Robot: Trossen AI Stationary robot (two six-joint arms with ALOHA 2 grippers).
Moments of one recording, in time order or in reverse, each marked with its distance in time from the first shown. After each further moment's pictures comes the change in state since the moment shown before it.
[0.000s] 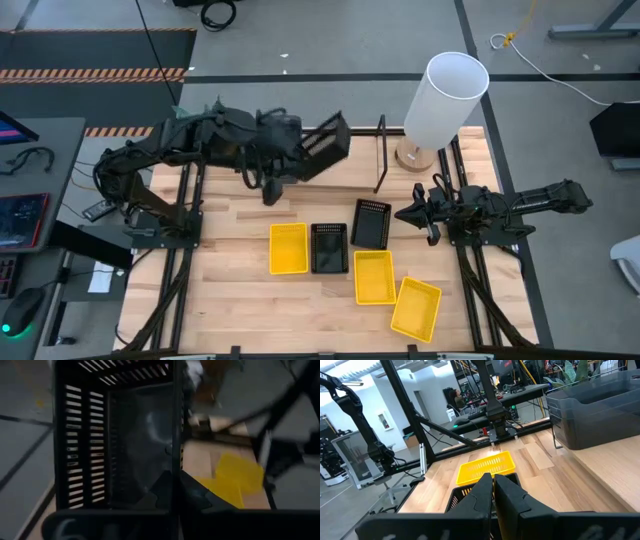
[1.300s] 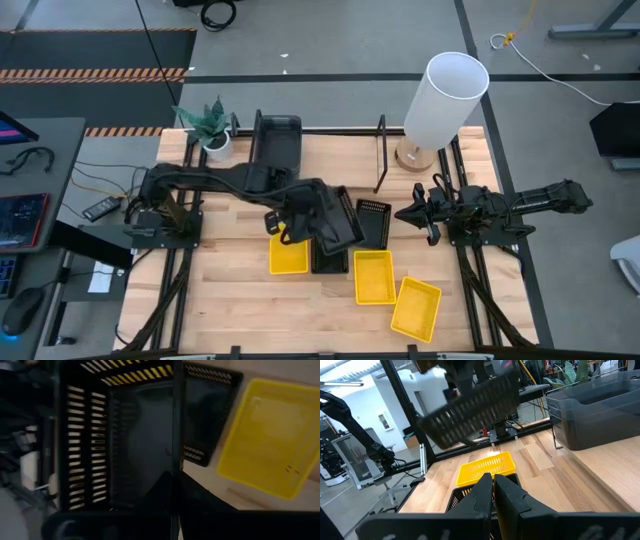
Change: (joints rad) left arm -0.106 0.290 -0.107 -0.204 0.034 1.336; right arm 0.000 0.002 0.000 0.005 0.000 0.000
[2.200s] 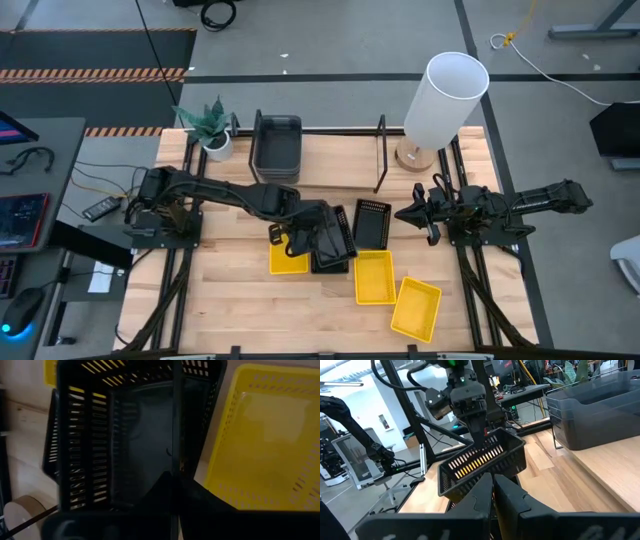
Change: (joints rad) left arm -0.020 -0.003 -0.359 0.298 0.024 0.043; right arm 0.000 0.000 0.000 0.000 0.000 0.000
